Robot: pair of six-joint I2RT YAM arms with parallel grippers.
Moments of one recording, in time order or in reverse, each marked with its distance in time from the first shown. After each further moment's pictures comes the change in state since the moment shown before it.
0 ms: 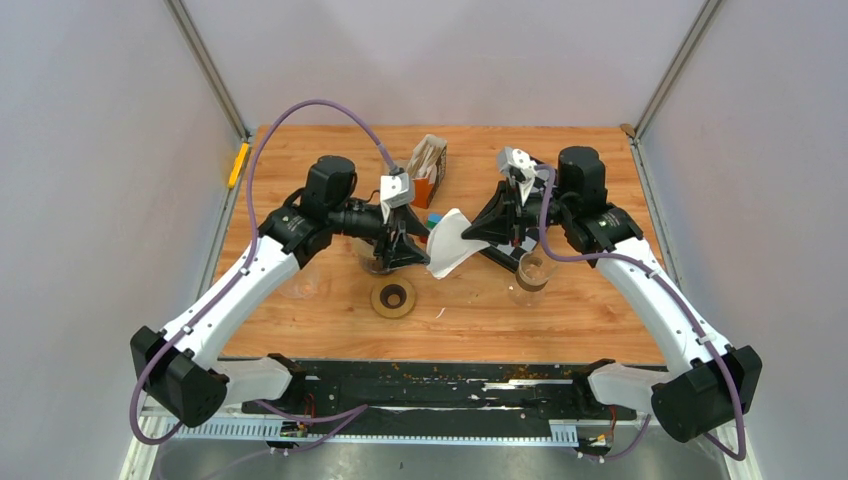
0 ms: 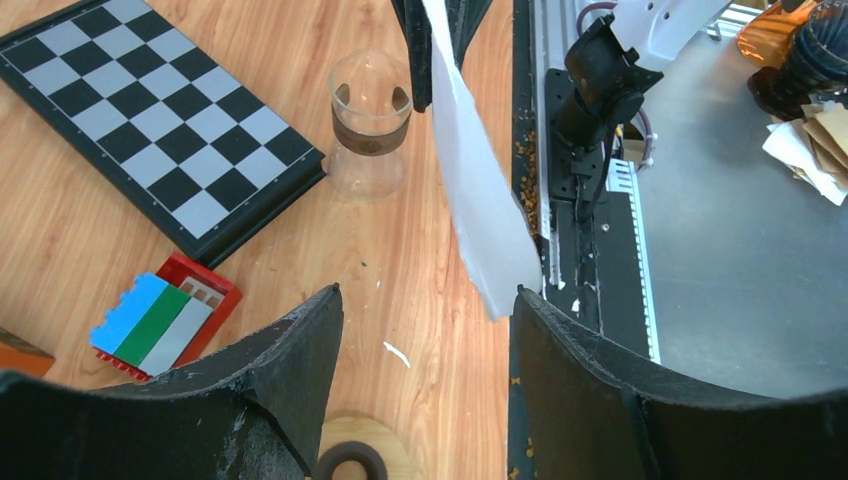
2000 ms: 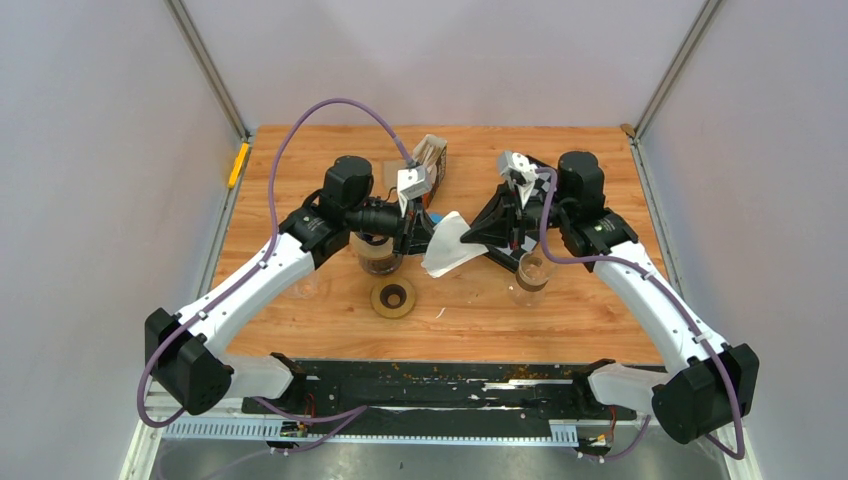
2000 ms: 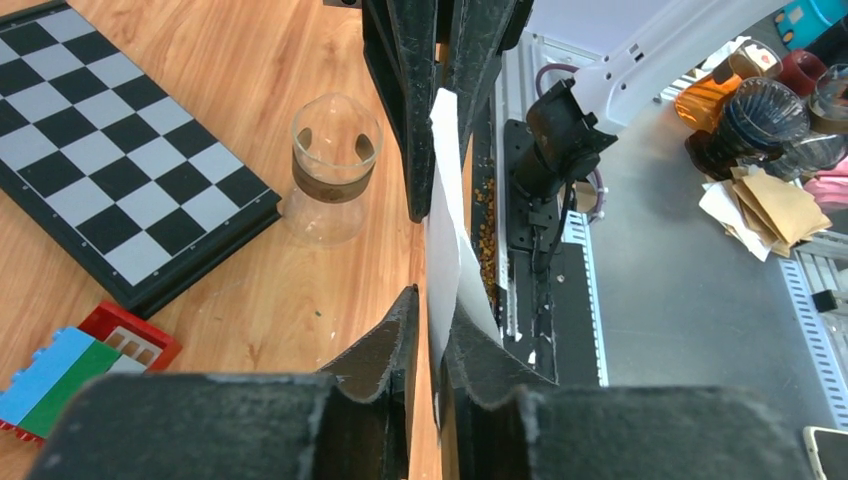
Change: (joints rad) left arm -0.075 0.069 -0.021 0.224 -0.010 -0.242; right arm 0.000 -0.008 -0.066 0.131 -0.039 0.077
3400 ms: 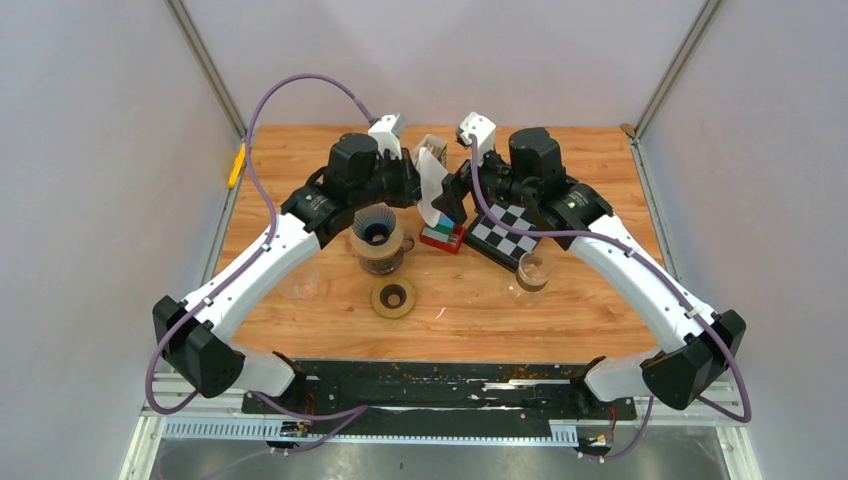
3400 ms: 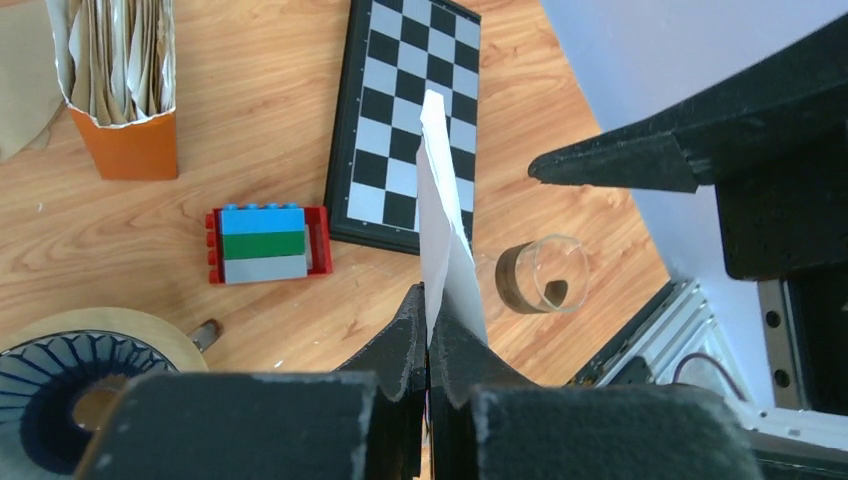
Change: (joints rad) left arm 0.006 0.095 0.198 -0.125 -0.751 -0.486; right arm 0.238 0.171 0.352 -0.282 0.902 -0.032
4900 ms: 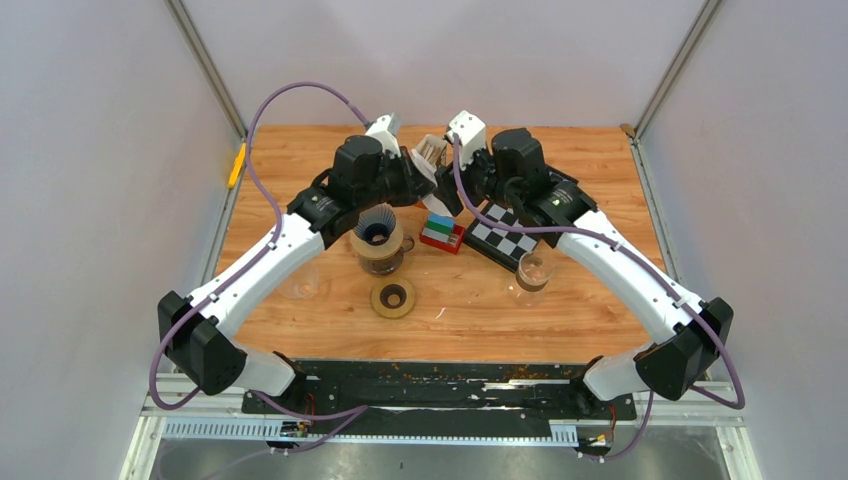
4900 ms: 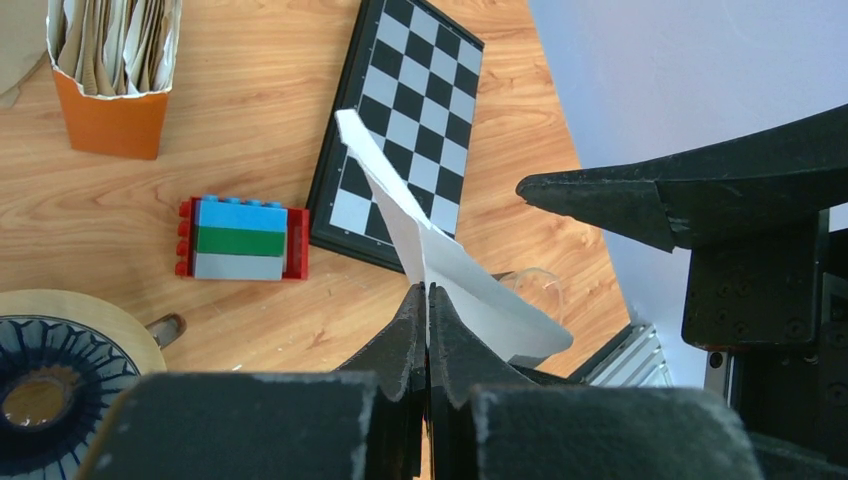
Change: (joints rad) left arm -0.009 0.016 -0.018 0.043 -0.076 -0.174; right arm 0.054 0.055 0.025 0.001 0.200 -0.016
